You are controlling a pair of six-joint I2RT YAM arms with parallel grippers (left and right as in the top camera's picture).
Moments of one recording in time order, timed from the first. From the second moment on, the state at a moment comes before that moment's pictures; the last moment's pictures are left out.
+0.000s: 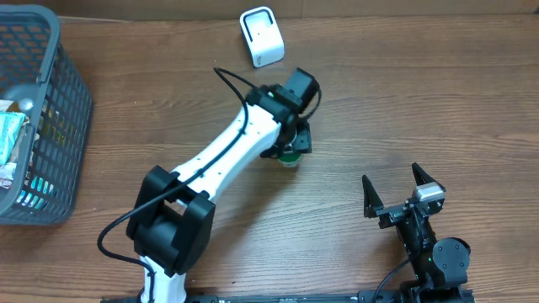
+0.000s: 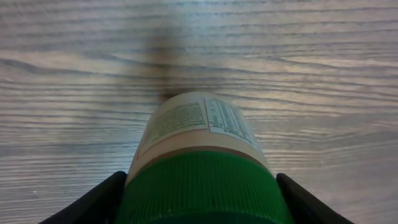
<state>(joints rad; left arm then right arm) -0.64 2.00 1.64 -1.00 0.04 -0.71 0.10 0.01 0.02 -0.02 -0.15 0.02</state>
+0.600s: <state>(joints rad) -0.74 2.00 1.63 -0.97 -0.08 -0.92 0.10 0.01 0.02 -0.02 -0.15 0.02</state>
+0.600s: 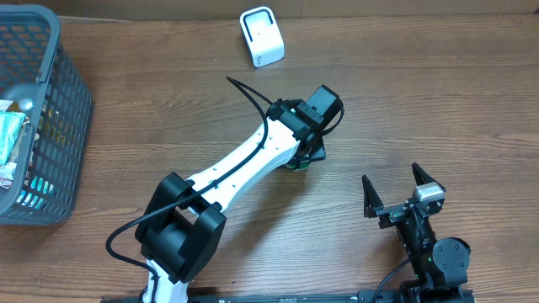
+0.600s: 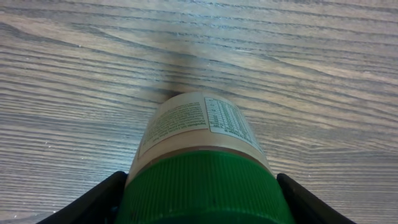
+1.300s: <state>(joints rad) -0.74 2.00 1.56 -0.94 -0.08 -0.94 0.10 0.01 0.02 -0.02 -0.15 0.02</state>
